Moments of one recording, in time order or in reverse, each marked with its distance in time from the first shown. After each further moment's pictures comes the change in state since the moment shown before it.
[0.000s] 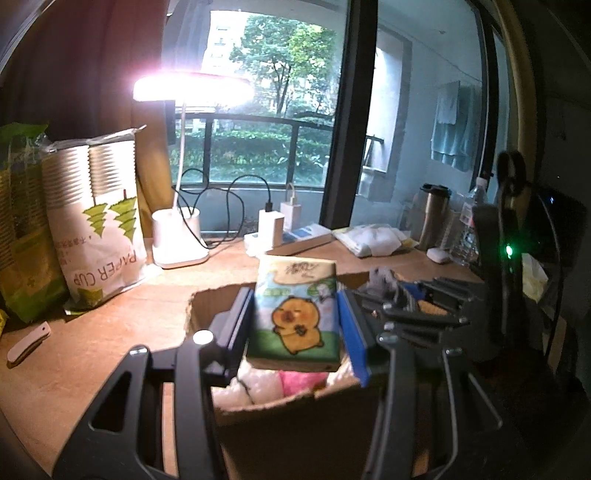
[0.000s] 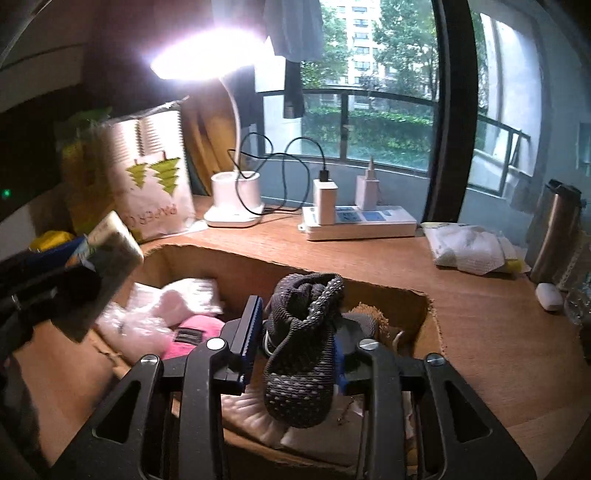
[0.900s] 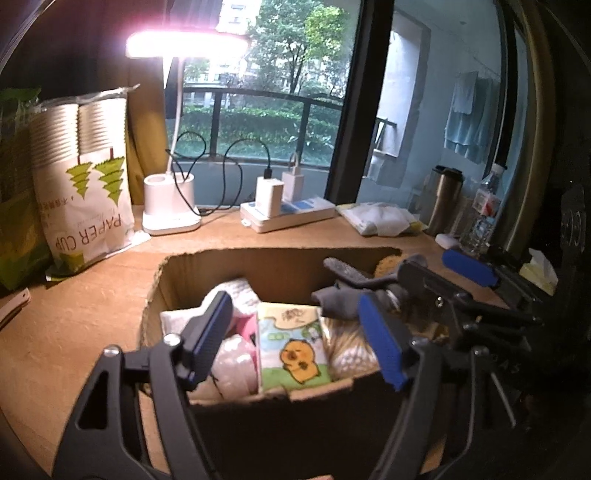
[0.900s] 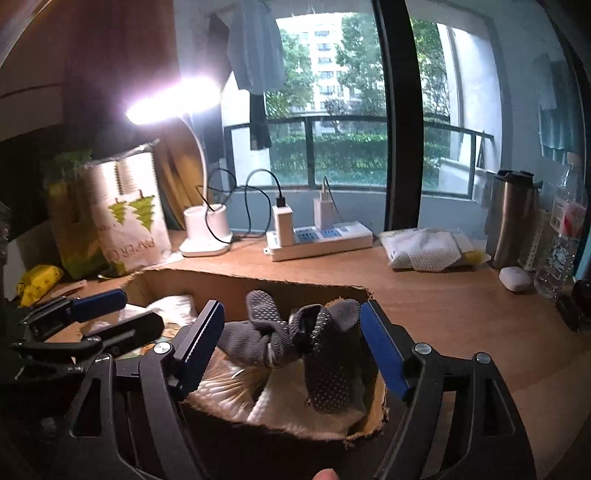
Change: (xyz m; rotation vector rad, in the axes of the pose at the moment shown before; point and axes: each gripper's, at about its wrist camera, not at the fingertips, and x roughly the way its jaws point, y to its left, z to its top) left arm 0.024 -0.016 -0.016 -0.053 0.073 0.026; right arm -0.049 -0.017 -0.019 0.089 -0.145 -0.068
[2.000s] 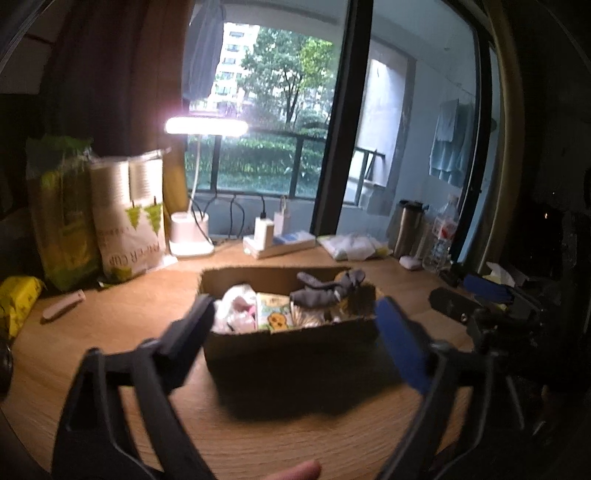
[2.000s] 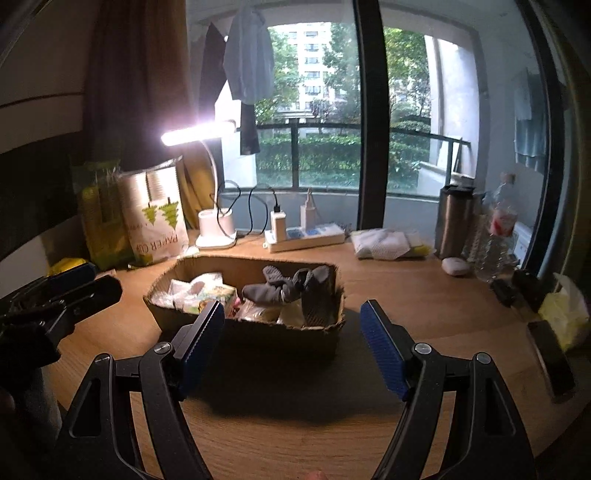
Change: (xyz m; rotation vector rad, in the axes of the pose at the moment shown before) left arm -0.147 -0.017 -0.004 0.008 -0.134 -0.016; right arm -0.140 0.023 0.002 0.017 0.002 -0.094
